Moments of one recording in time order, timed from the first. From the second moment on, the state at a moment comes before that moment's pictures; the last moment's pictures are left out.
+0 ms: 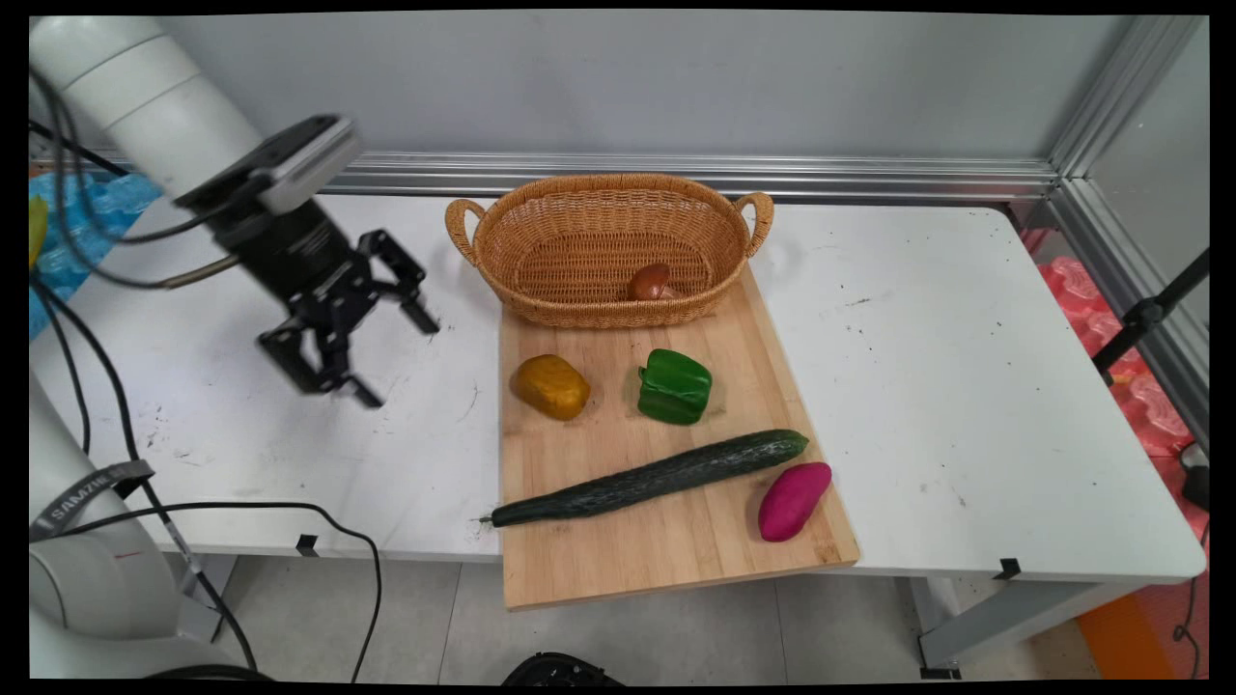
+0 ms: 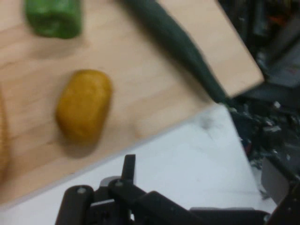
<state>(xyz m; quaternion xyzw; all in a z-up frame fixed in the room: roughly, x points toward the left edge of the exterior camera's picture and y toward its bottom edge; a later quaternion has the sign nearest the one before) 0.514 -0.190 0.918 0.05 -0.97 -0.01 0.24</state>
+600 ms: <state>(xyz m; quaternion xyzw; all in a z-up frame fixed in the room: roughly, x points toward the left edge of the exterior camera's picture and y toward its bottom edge) 0.487 -0.246 0.903 0.11 -0.97 0.03 0.22</state>
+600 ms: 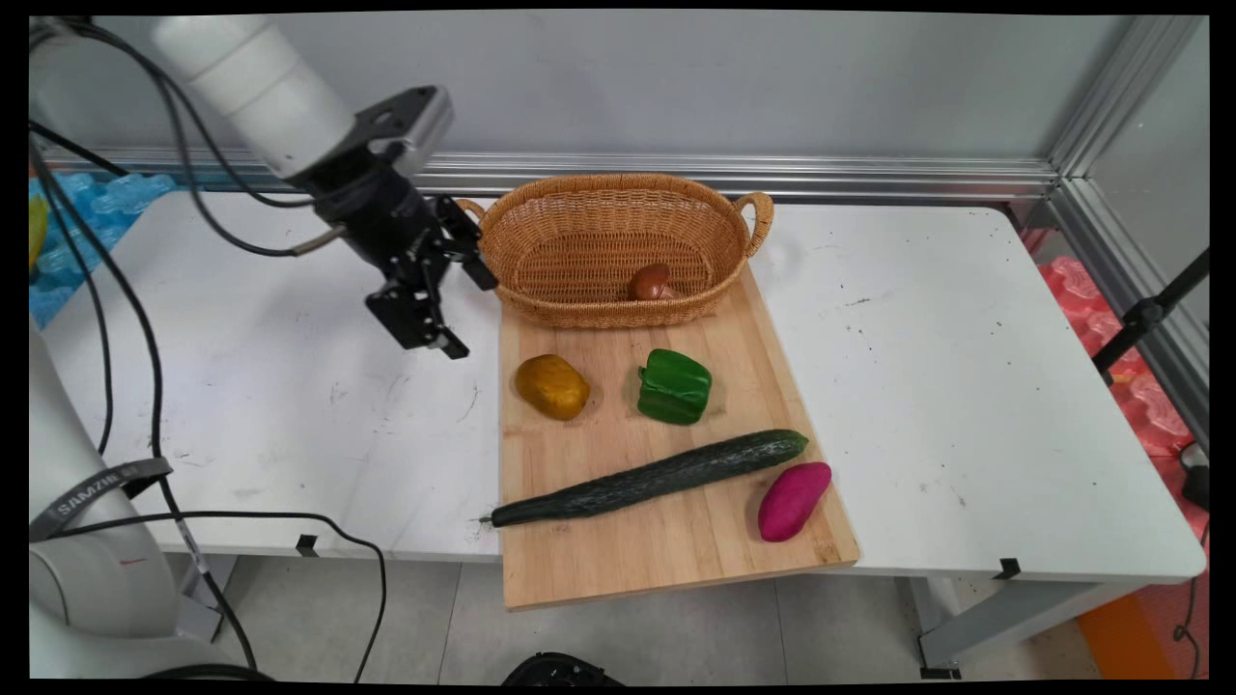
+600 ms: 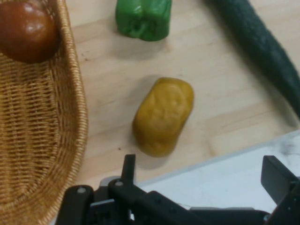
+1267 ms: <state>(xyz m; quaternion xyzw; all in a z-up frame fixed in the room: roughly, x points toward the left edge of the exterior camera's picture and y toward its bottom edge) 0.447 -0.280 0.853 0.02 -0.98 0.05 0.19</state>
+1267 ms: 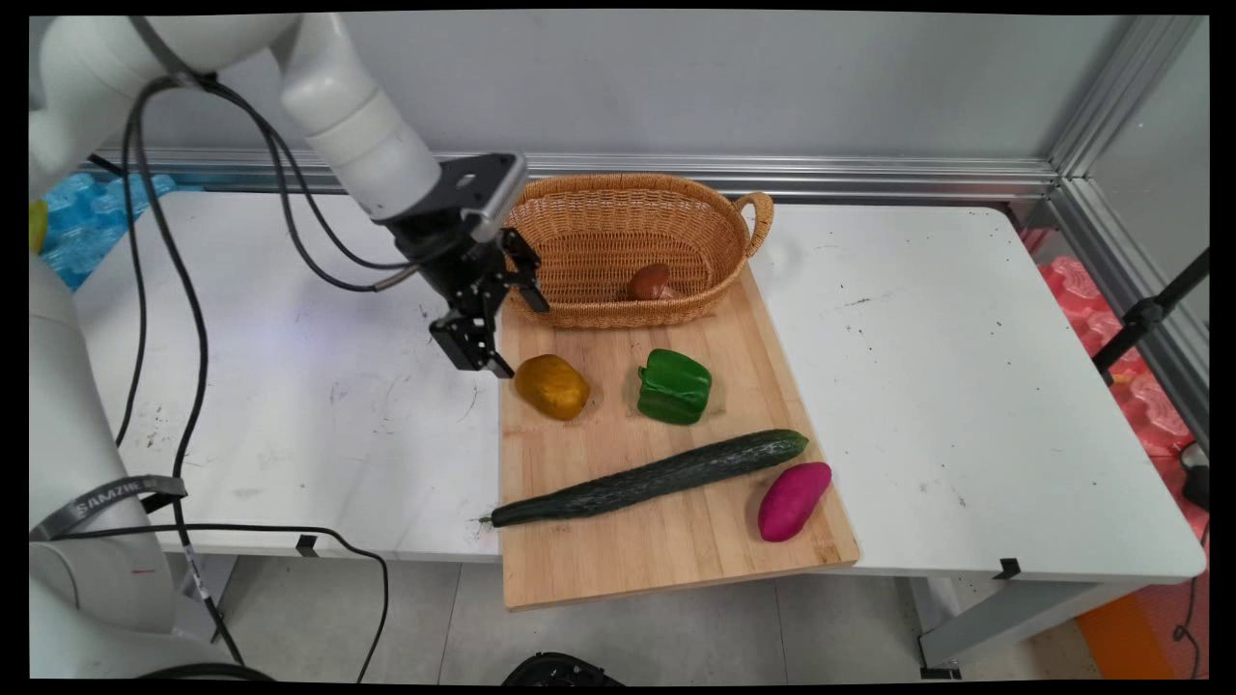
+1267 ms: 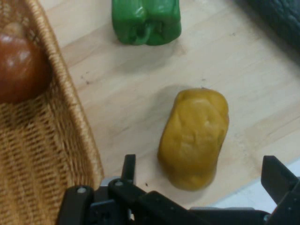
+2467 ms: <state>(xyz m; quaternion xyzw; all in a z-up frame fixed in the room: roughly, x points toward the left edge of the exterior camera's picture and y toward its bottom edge) 0.408 -0.303 0.802 -0.11 -0.98 0.04 0.17</state>
